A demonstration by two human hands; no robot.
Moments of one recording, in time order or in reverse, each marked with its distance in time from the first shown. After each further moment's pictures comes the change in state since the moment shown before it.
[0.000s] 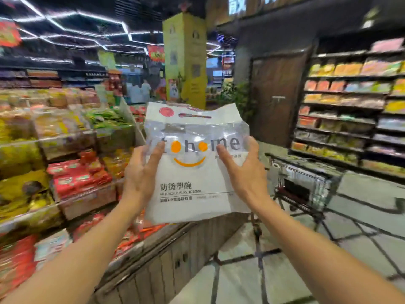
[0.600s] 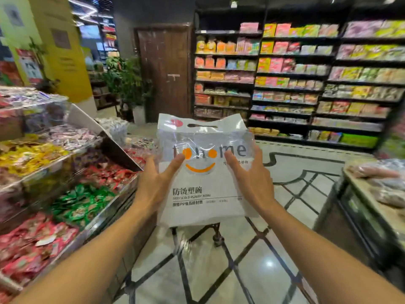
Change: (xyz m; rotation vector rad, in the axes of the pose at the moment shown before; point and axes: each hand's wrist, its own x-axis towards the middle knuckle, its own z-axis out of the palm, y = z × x) left_hand 0.001 -0.020 0.470 -0.242 -0.654 -0.118; right_hand 0.157 0.283 -0.232 -0.295 0.369 0.368
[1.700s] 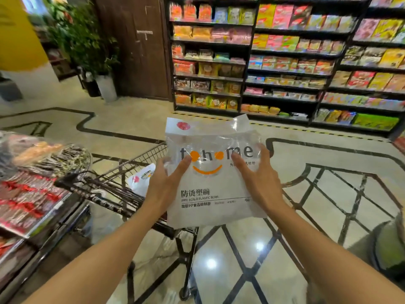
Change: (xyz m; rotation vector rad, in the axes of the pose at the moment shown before) left_hand 0.504 -0.169 0.444 0.061 -0.154 -0.268; right_hand 0.610 0.277 0.064 -0.092 -0.104 0.188
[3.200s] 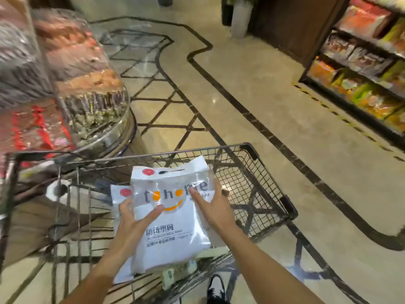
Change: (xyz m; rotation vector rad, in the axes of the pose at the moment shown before) left_hand 0.316 -0.193 0.074 -0.160 0.762 -0.733; right_hand 0.435 0.088 0.374 -0.161 -1.108 -0.050
